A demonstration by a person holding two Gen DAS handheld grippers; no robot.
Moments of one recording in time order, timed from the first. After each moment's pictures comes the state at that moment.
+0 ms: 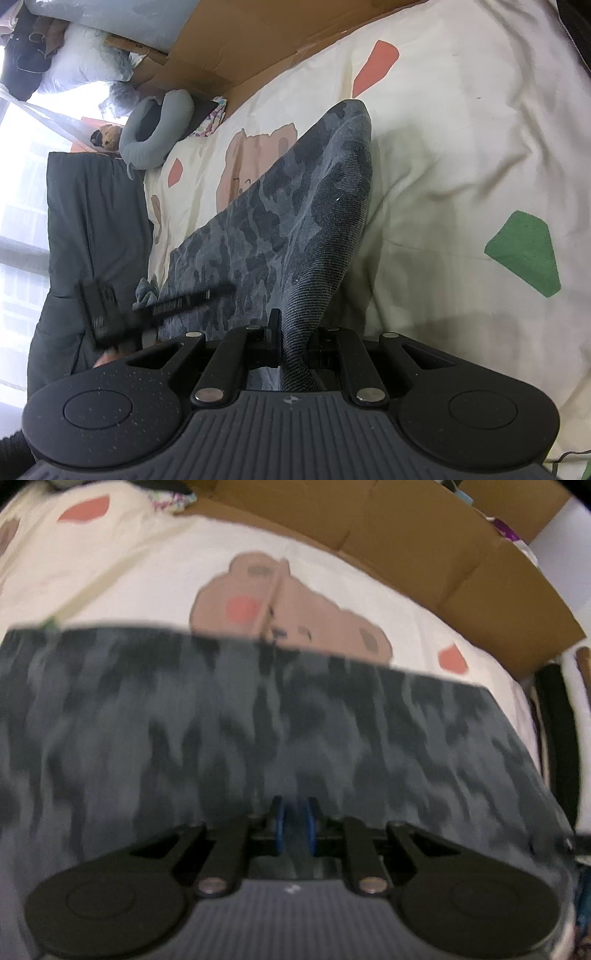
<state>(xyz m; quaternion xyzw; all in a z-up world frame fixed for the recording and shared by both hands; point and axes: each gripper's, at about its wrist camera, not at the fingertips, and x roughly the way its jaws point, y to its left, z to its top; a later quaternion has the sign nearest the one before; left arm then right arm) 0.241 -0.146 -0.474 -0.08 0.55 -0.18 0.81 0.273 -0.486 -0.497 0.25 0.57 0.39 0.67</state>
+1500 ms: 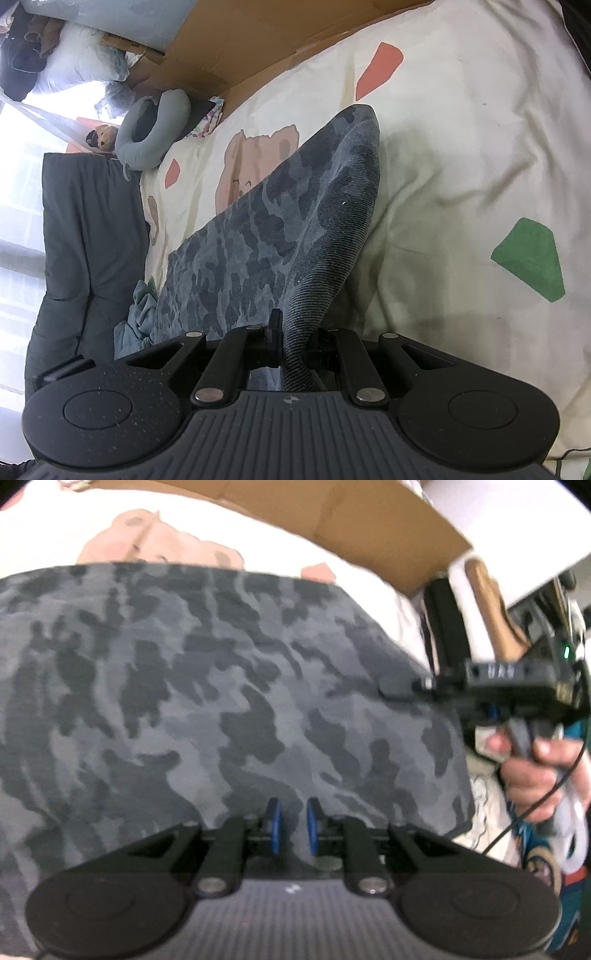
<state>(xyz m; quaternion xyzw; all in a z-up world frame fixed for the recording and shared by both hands) 0.139 -0.201 -0.444 -0.06 0.59 -0.31 0.75 0.275 -0.483 -0.492 0.25 0.58 0.38 0.68</state>
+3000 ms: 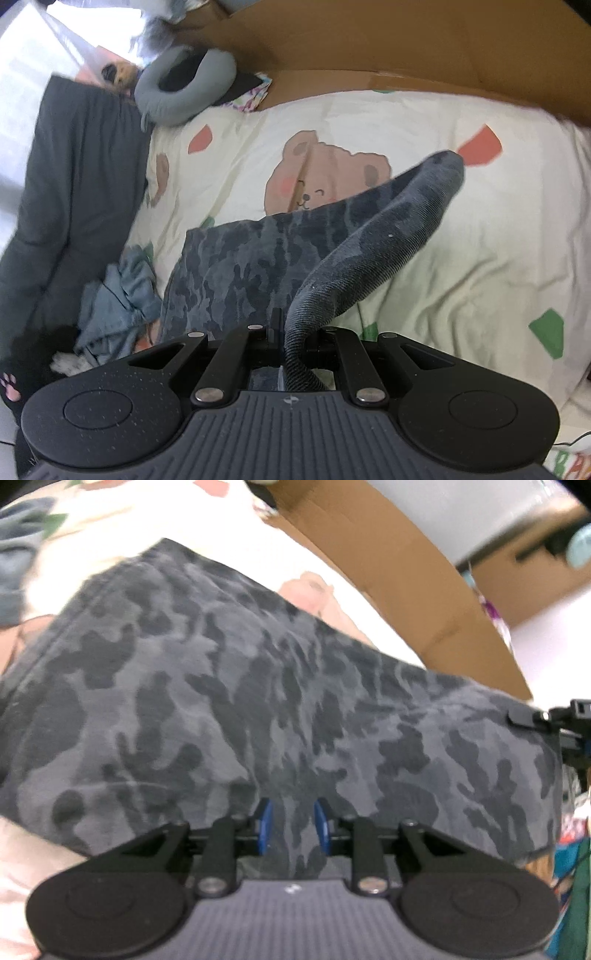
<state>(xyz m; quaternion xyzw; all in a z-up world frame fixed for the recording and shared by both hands) 0.121 -0.065 -0.448 -0.25 0.52 -0.14 0.81 0.240 -0.376 -0.352 0.07 0.57 0.38 0.72</state>
